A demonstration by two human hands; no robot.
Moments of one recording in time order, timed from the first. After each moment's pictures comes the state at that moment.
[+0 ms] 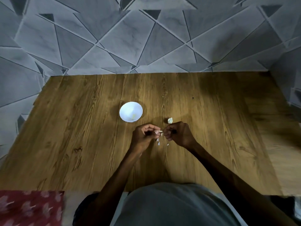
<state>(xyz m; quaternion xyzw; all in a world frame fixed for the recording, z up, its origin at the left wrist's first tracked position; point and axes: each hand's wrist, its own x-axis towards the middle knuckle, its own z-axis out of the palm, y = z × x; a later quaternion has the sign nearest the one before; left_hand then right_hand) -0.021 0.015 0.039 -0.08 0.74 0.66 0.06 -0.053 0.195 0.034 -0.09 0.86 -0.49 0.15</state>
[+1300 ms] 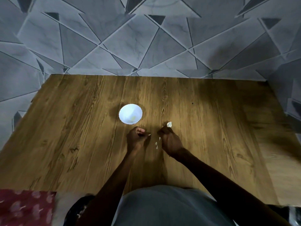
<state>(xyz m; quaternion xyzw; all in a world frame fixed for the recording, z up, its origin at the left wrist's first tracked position) -0.045 -0.002 -0.015 -0.23 0.83 0.51 0.01 -0.060 0.168 -0.030 -0.22 0.96 -0.15 0.09</state>
